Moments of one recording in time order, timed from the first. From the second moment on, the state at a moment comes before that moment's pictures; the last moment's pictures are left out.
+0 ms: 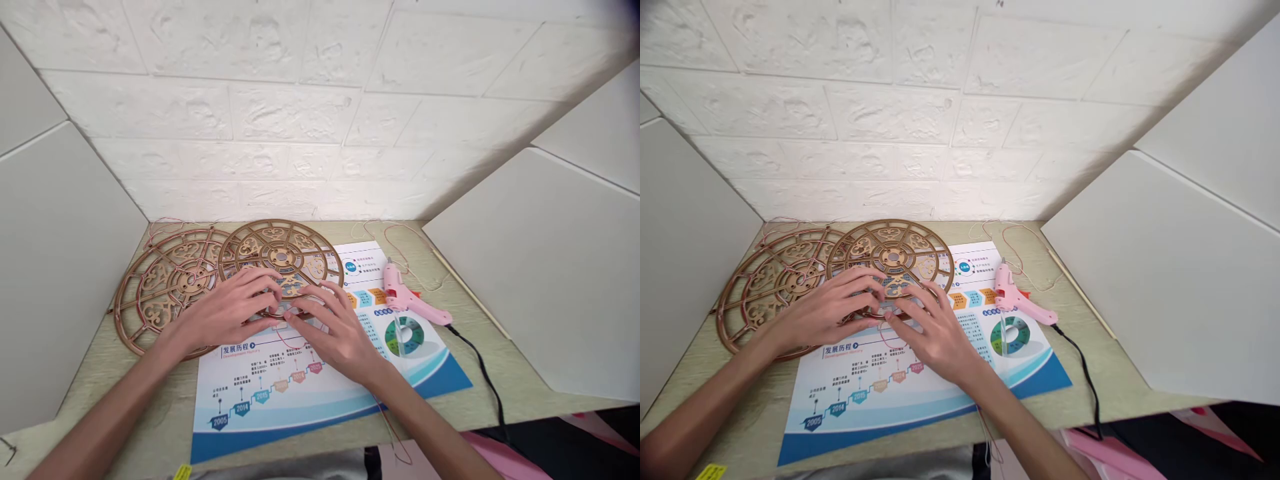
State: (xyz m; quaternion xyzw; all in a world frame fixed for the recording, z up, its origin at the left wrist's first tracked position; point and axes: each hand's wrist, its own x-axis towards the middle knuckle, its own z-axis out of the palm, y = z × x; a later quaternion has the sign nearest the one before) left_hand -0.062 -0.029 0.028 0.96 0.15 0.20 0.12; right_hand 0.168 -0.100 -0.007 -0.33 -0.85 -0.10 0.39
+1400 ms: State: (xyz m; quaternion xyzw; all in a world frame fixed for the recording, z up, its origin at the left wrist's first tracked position) left_hand -0.059 -0.035 0.007 0.93 0.12 0.33 0.05; right_hand 0.188 -0.096 0.013 -0.49 -0.76 0.08 0.42
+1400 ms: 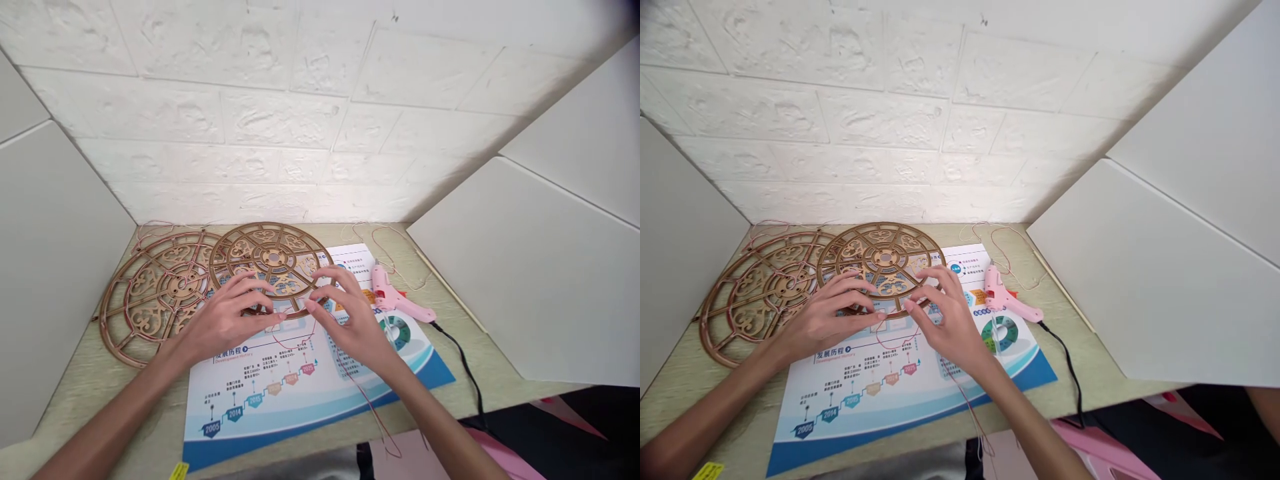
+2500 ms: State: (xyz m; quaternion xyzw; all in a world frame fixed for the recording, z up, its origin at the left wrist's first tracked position) left_hand -0.060 -0.042 0.011 0.96 0.13 0.23 -0.05; right_hand 0.180 -0.090 0.008 -0.49 -0.75 0.22 0.39
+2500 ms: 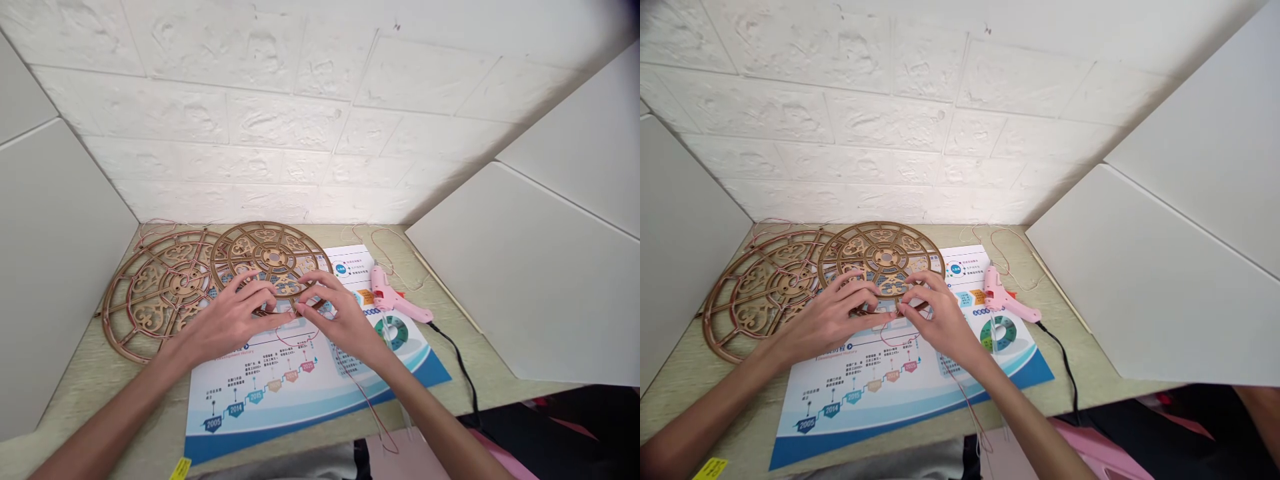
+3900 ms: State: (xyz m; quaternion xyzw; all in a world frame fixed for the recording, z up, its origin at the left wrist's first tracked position) left_hand -0.041 -0.062 0.014 0.91 0.31 0.26 0.11; right_hand 0.174 -0.101 0.006 -0.49 -0.77 0.17 0.37
